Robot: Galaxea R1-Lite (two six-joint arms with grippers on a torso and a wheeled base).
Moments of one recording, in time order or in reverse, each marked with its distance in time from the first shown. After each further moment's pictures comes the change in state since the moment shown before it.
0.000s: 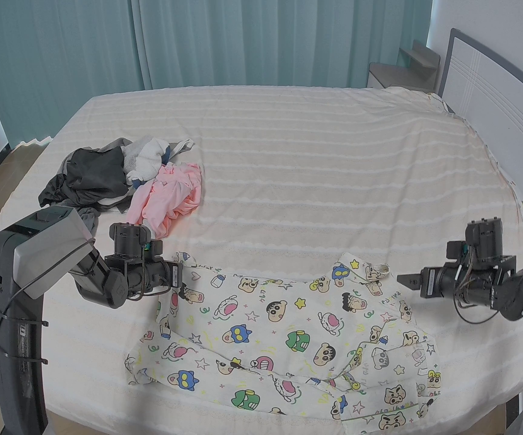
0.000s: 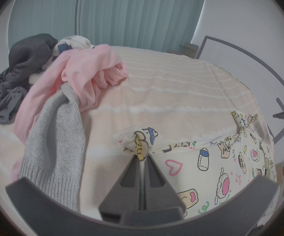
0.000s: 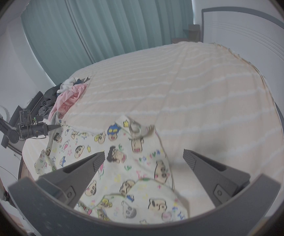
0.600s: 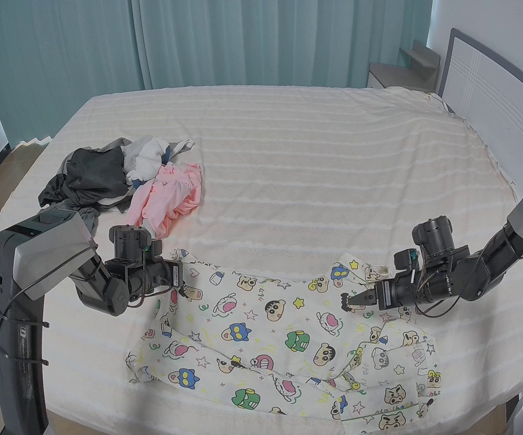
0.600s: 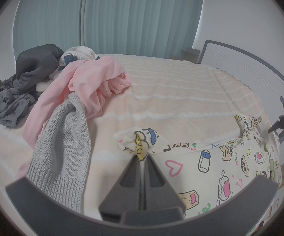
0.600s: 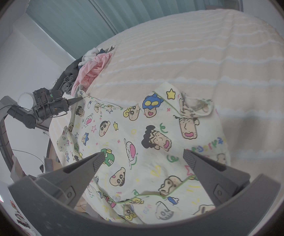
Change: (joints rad) left arm -0.014 -0.006 0.063 -0.130 0.070 -0.001; right arm 0.089 0.234 -0.318 0.308 0.279 -0.031
